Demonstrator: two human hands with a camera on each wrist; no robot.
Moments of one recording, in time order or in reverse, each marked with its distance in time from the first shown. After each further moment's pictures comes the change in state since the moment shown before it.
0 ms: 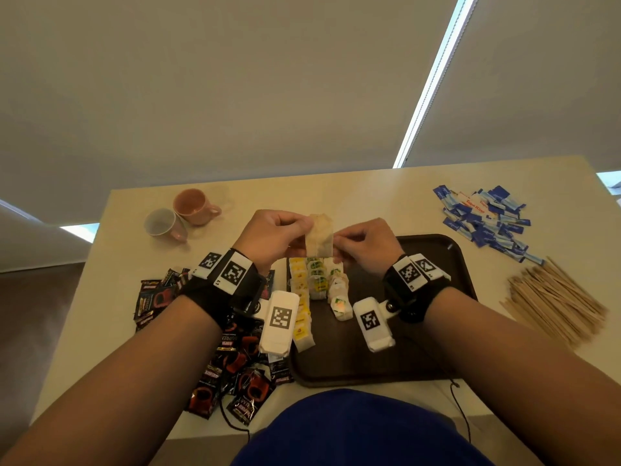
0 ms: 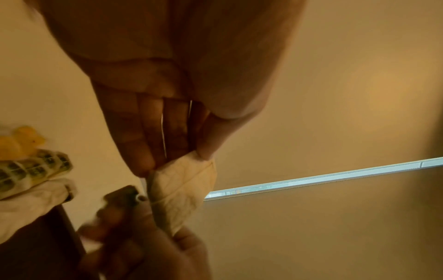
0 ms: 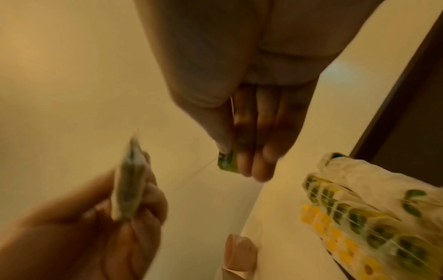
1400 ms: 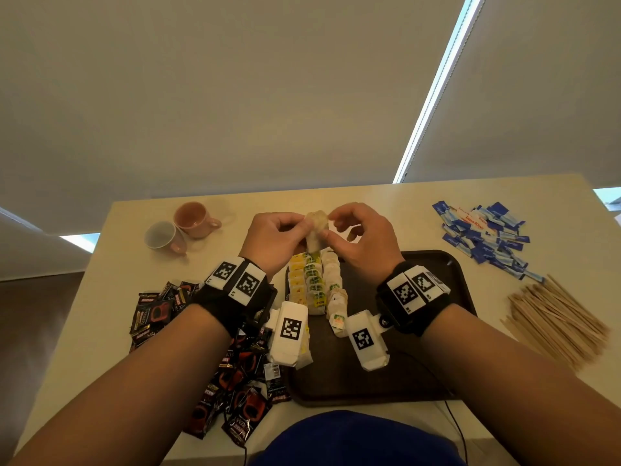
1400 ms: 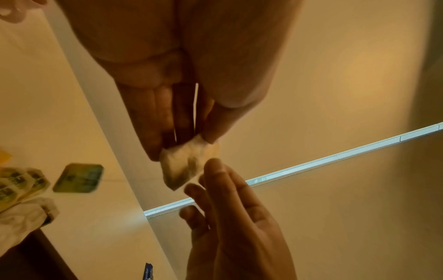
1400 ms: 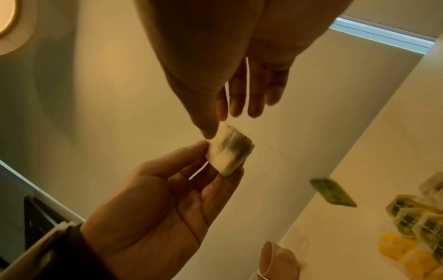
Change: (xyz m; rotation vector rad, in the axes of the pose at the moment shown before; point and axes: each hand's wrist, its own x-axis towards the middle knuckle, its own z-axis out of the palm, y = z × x) left_hand 0.013 0.007 0.009 0.055 0.151 0.176; right_hand 0.009 -0.021 0.000 -0.156 0.223 -0.452
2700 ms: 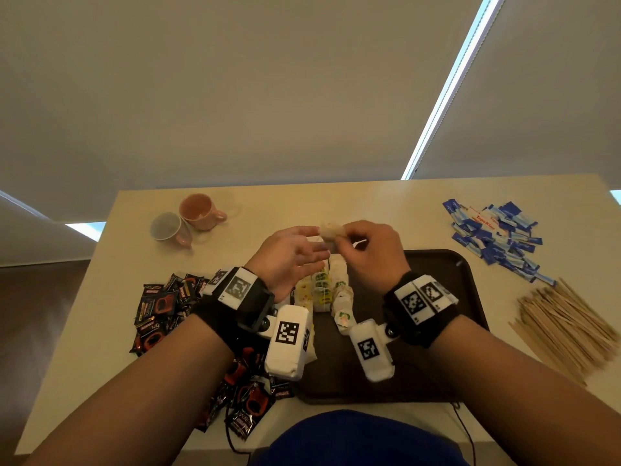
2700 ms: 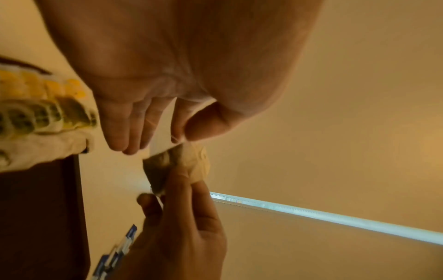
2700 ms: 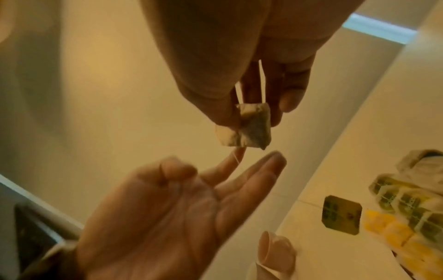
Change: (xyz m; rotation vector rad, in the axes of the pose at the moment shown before) left_hand -0.017 -0.004 -0.002 -0.331 -0.197 -0.401; right_hand -0.009 0.002 0.007 -0.115 -0.040 0.055
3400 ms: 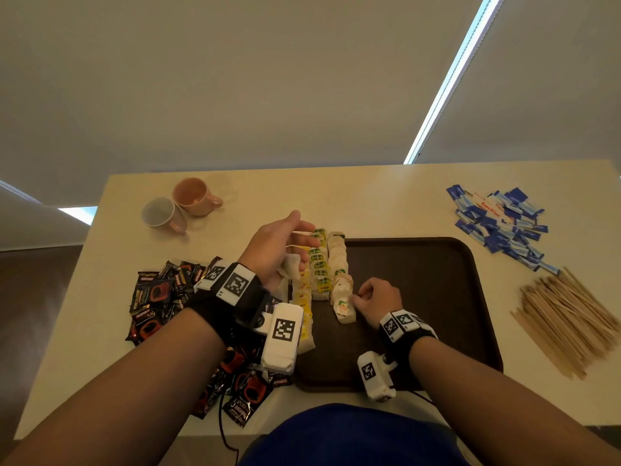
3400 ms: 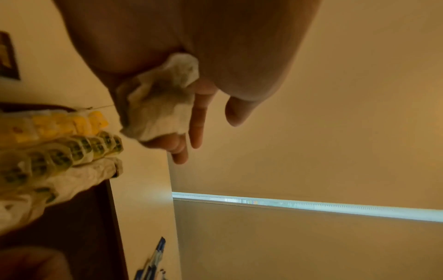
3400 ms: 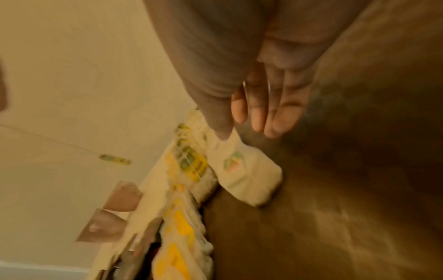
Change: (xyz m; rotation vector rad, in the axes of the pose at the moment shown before) left_hand 0.017 -0.013 -0.015 0.041 0.133 0.000; right_hand -0.063 0.114 0.052 -0.248 -0.309 0.701
